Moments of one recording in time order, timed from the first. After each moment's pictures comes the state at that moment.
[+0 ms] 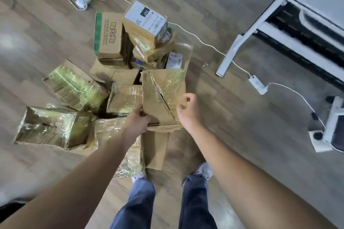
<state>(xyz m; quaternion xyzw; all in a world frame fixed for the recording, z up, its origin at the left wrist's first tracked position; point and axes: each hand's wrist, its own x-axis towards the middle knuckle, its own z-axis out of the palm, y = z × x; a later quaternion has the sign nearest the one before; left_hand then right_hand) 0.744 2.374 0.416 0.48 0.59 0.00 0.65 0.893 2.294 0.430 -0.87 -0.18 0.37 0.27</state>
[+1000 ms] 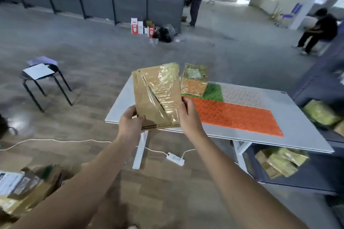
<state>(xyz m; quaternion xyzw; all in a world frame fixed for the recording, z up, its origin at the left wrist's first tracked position) 1.236 2.208 0.744 0.63 0.34 0.25 0.65 1.337 2.068 0.759 -0.81 -0.20 0.08 0.55</state>
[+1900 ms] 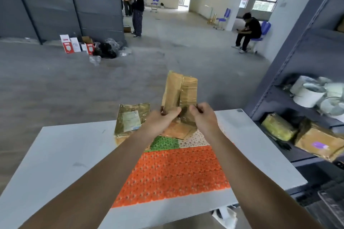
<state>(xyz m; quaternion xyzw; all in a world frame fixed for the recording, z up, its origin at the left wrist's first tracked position) 1.671 2.110 0.811 0.76 0.13 -0.03 0.63 1.727 1.954 0.801 -0.86 0.00 -0.02 0.52</state>
